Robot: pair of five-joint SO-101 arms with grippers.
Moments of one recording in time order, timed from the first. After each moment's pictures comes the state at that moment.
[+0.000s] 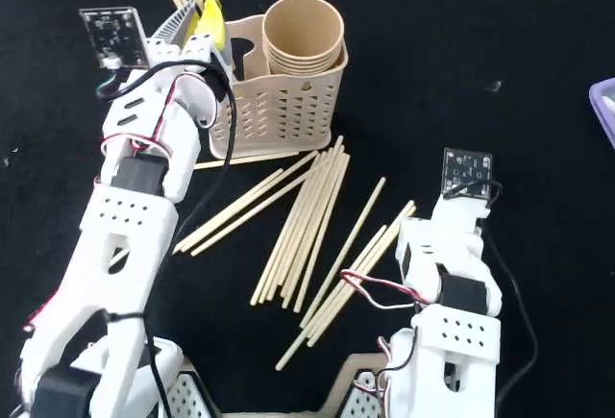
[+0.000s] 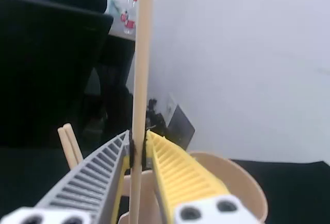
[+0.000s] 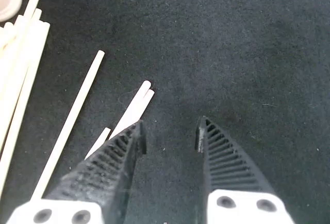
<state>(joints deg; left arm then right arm) 5.9 -28.9 34.5 0.0 14.1 13.3 -68.8 82.1 46.2 4.7</state>
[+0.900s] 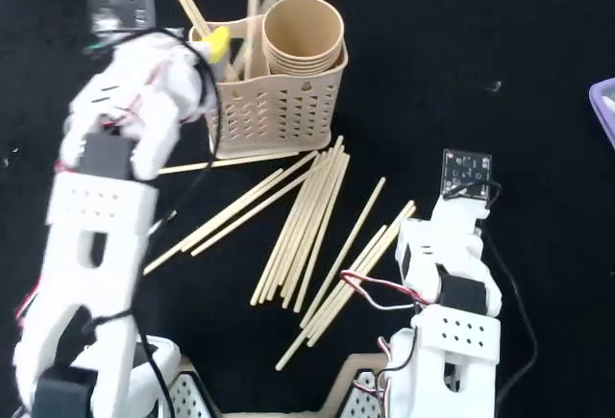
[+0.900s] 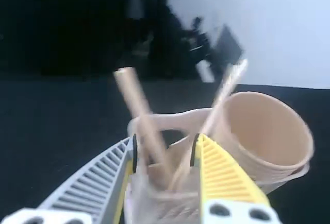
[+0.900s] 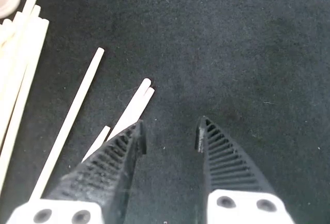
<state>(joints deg) 0.0 -31.3 12.4 47.6 7.4 13.3 -68.8 82.4 46.2 4.7</state>
